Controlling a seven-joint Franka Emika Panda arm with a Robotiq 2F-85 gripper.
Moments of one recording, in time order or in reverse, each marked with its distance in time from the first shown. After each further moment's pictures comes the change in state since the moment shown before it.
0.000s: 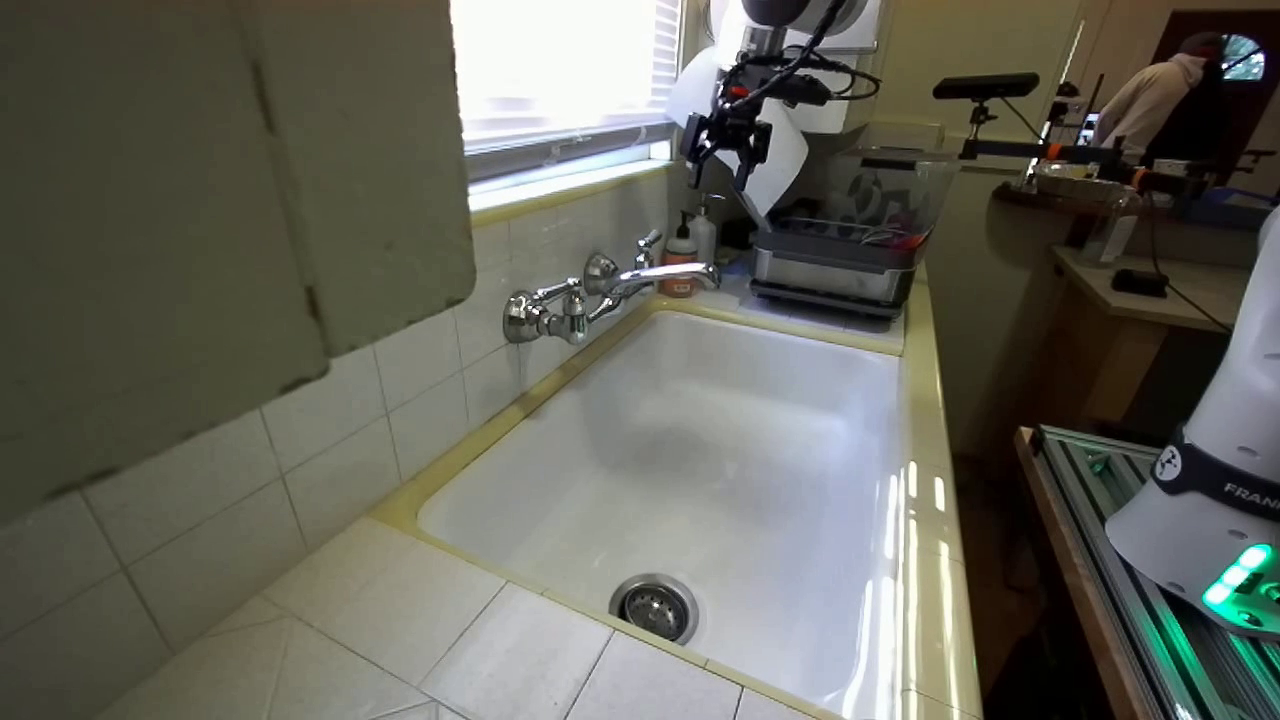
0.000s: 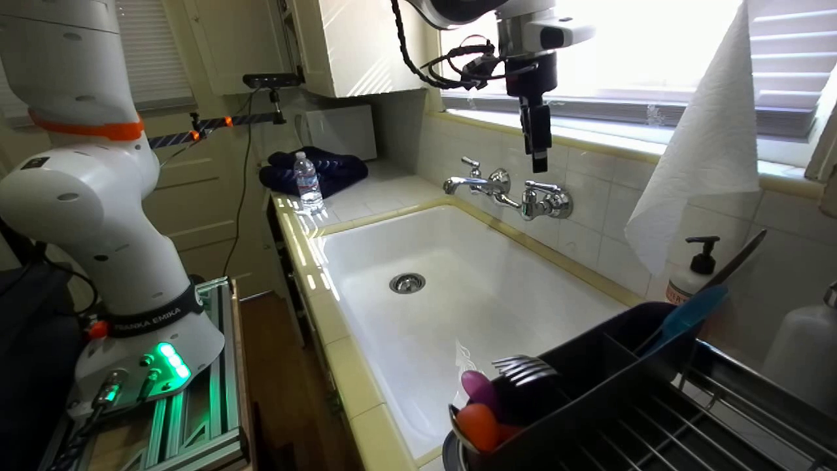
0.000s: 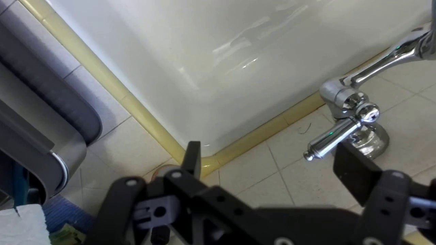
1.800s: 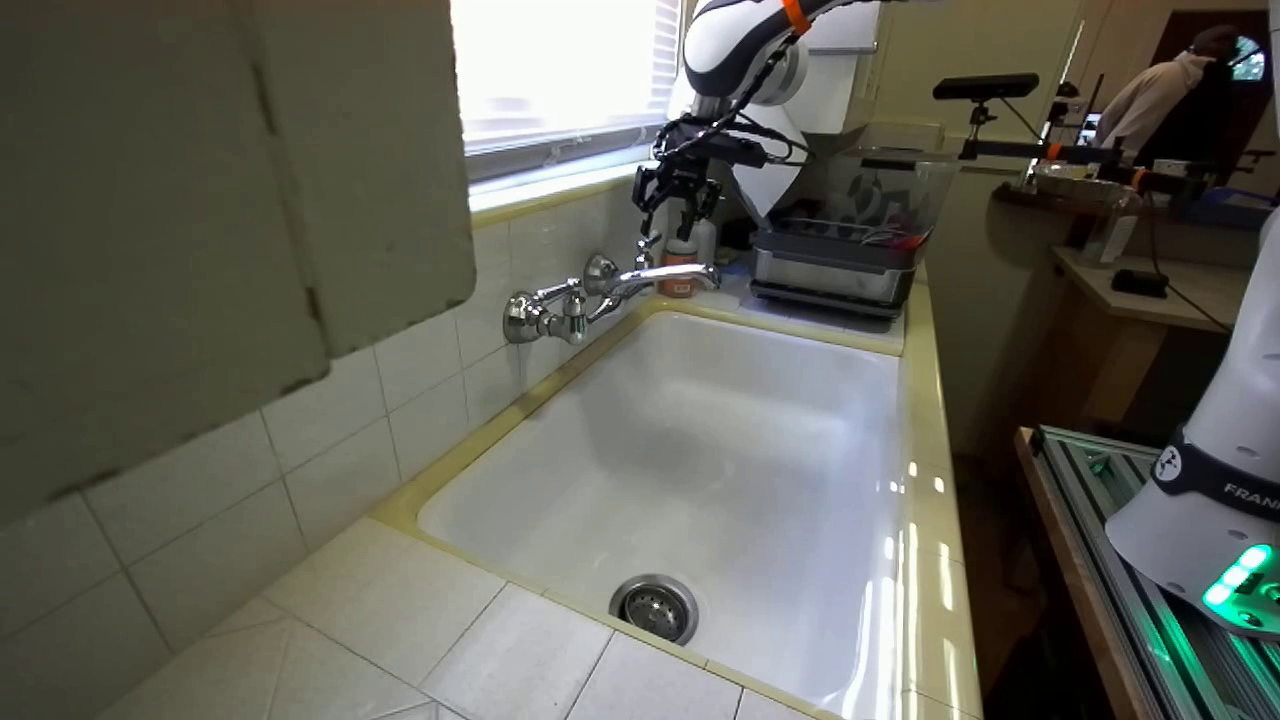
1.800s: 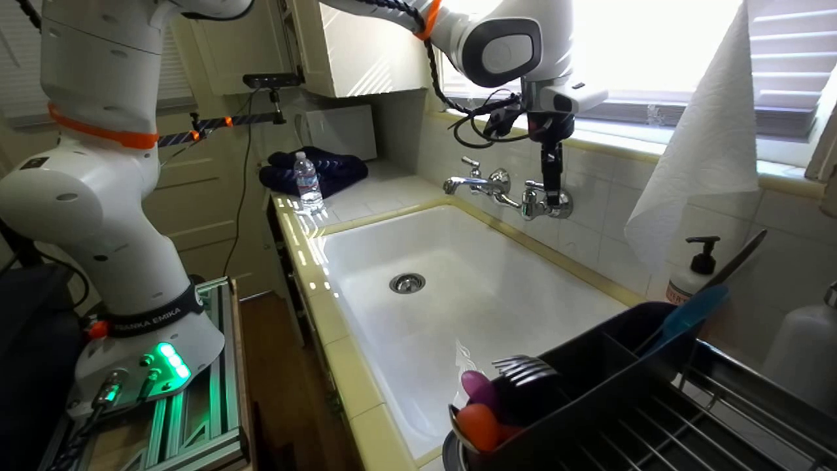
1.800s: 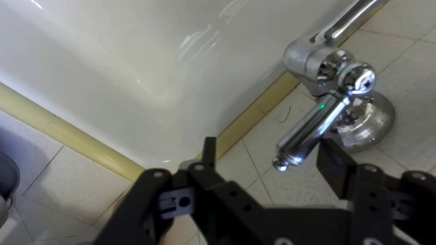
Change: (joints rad) arm -0.008 0.227 0.047 0.120 0.122 0.147 0.164
